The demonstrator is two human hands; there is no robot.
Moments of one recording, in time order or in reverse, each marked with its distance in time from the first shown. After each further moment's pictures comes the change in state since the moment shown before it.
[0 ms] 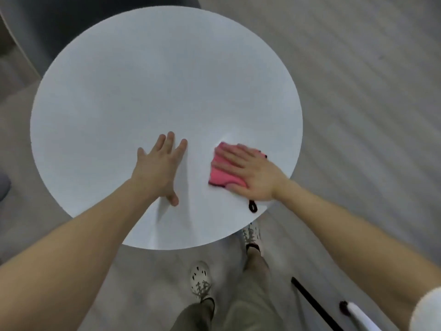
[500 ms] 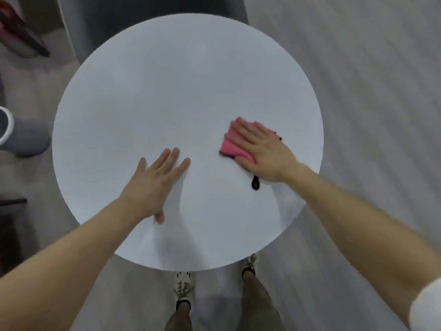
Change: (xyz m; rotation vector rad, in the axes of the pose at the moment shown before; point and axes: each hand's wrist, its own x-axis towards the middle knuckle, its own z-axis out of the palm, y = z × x) left_hand -0.002 0.008 -0.007 -0.052 -0.128 -0.095; right_hand 0.089 0.130 -0.023 0.013 0.036 -0.091
